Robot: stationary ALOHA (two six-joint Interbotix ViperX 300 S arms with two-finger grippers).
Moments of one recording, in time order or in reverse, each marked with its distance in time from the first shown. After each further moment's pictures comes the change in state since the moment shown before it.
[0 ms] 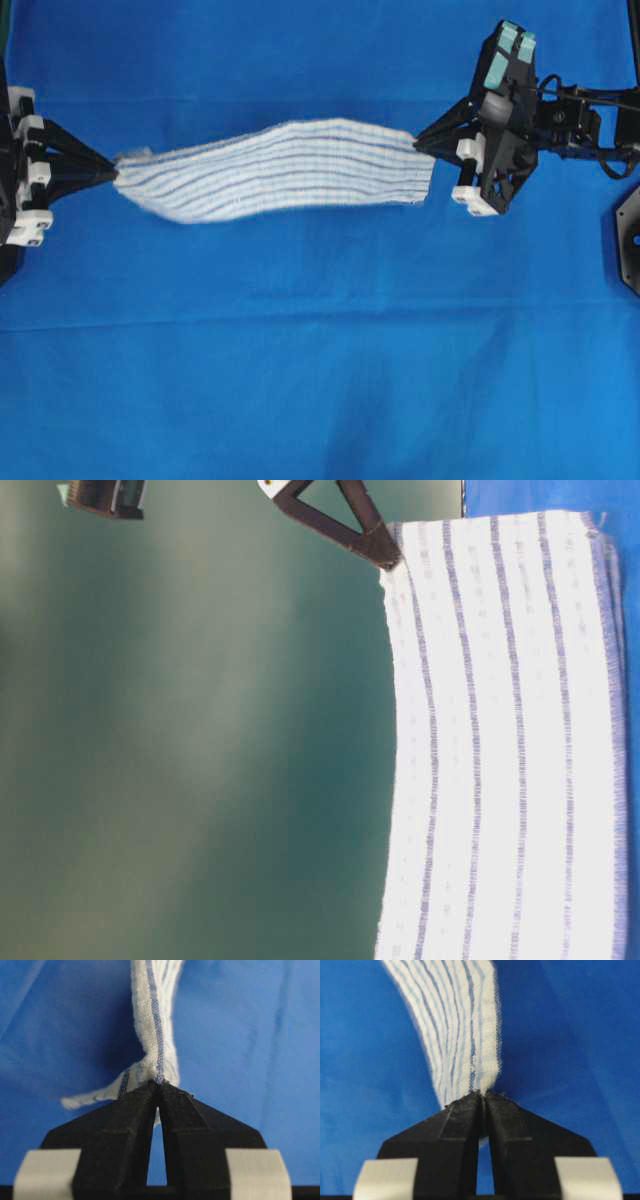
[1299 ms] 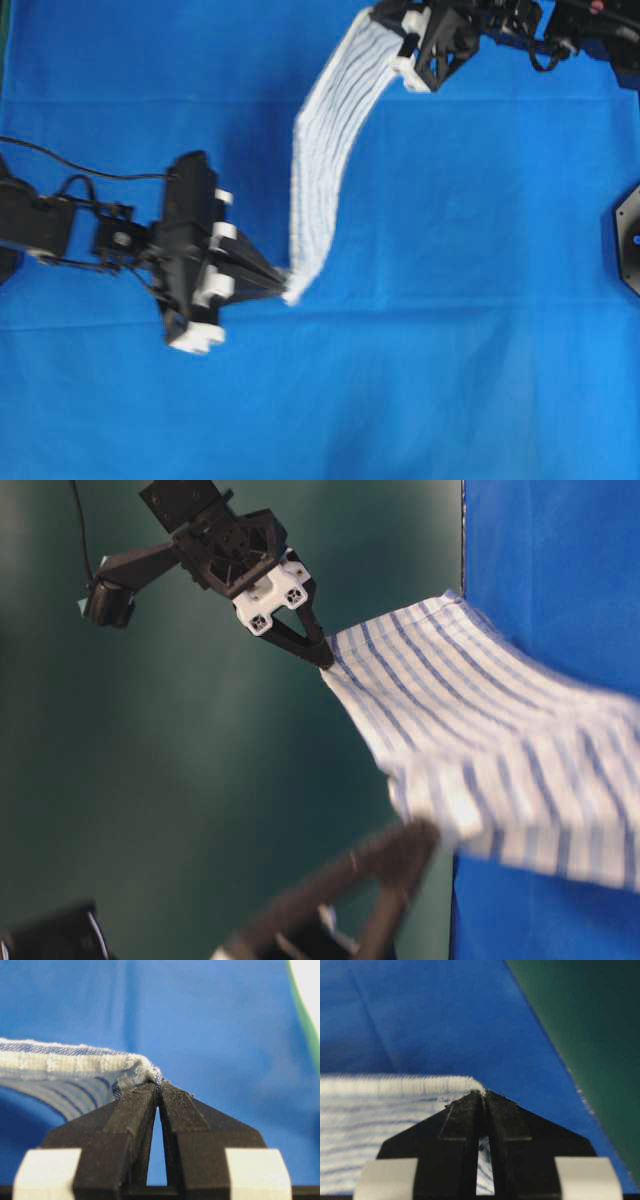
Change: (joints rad) left arm -0.345 0.811 -0.413 -0.002 -0.525 -0.080; right arm -0.284 0.255 -0.278 -0.158 -0.095 -0.032
